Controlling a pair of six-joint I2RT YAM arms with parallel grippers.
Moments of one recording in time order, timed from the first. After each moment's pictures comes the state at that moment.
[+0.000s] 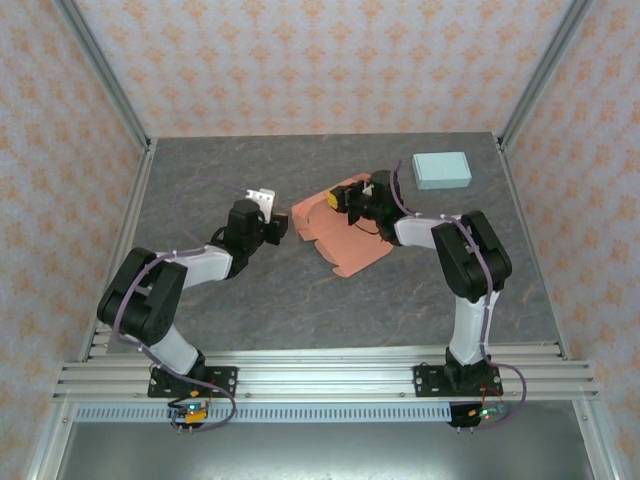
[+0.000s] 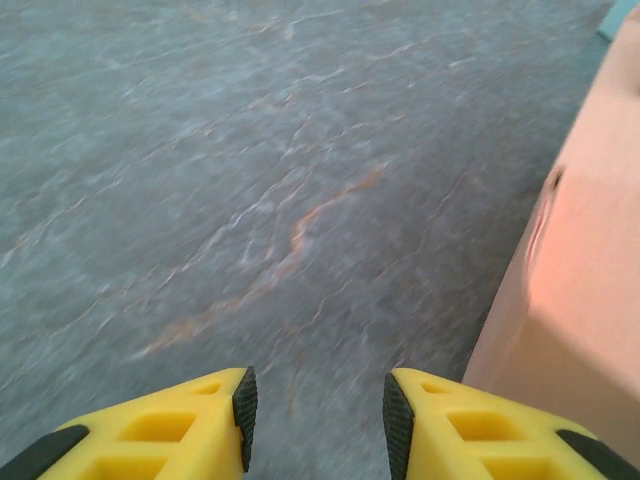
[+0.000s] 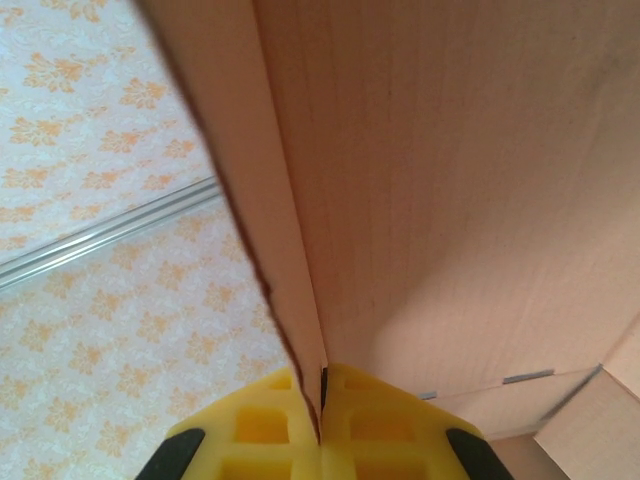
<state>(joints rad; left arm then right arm) -0.33 1.63 0.72 0.40 0.03 -0.14 0.41 1.96 1.08 0.53 -0.54 1.69</state>
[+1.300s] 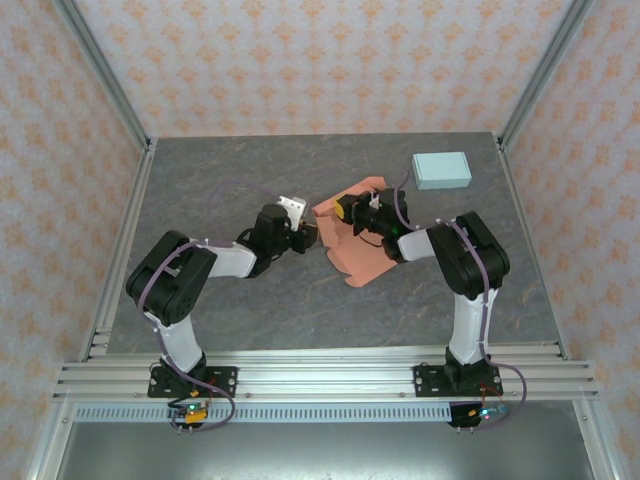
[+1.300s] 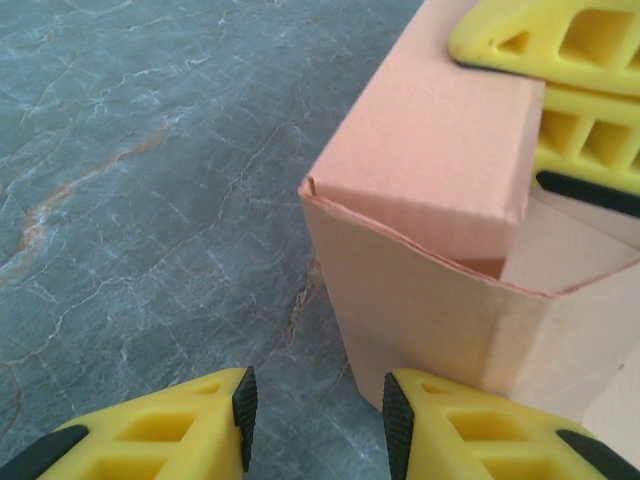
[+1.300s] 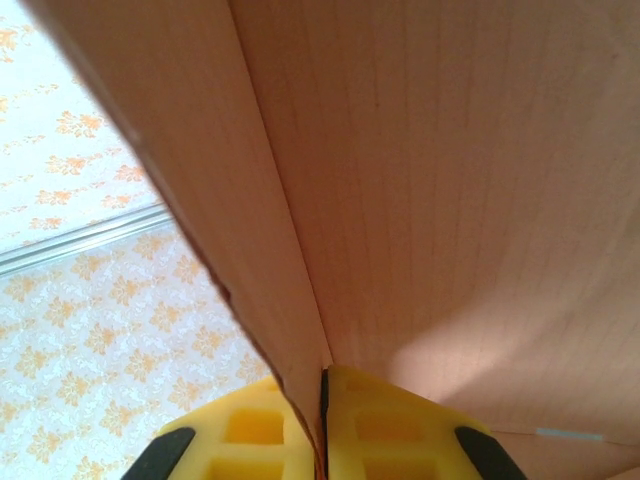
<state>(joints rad) -0.46 1.80 0.79 0.47 0.13 -0.19 0.40 1.98 0.89 0.85 -0.50 1.68</state>
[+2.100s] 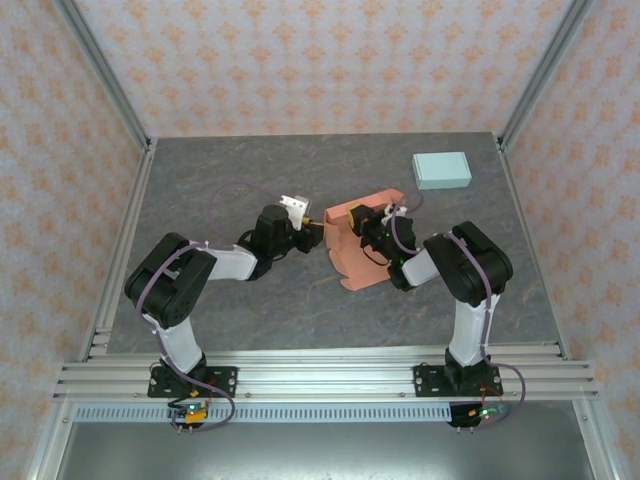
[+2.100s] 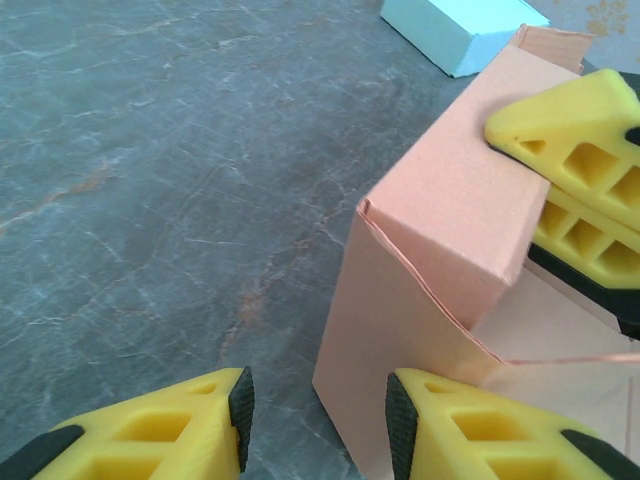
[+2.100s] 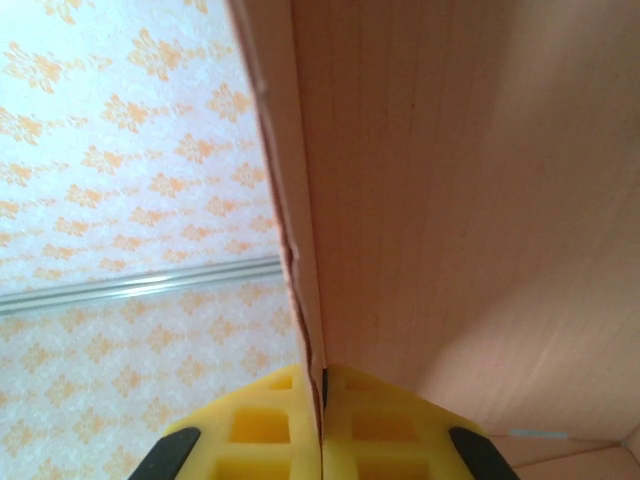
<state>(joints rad) -0.49 1.78 0.77 0.55 0.18 -0.24 0.46 1.92 0.62 1.21 -0.16 1.62</state>
